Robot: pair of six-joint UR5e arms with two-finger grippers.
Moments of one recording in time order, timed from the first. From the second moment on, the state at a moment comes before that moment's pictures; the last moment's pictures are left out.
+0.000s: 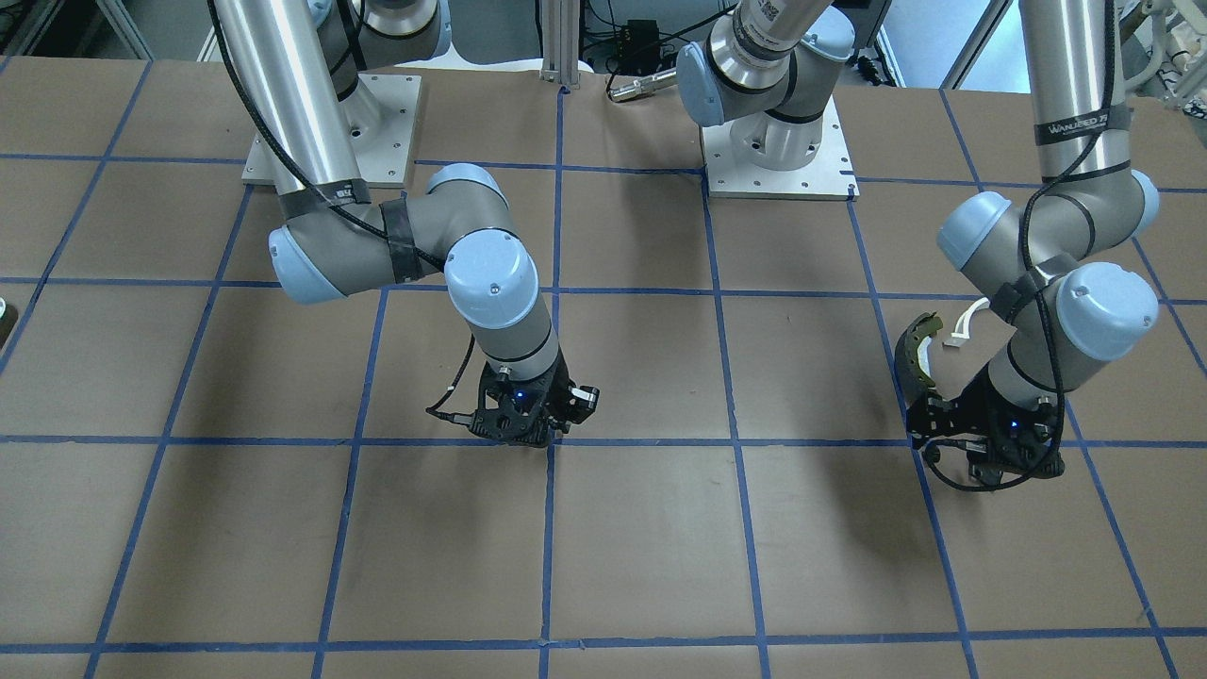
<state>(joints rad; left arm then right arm) -1.15 -1.96 -1.89 -0.79 1.59 0.66 1.91 -1.05 1.77 -2.40 -1.41 0.61</state>
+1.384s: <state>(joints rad) -1.62 -1.92 -1.75 -0.96 1.58 -0.08 1.62 -1.39 1.32 -1.42 -1.61 0.01</state>
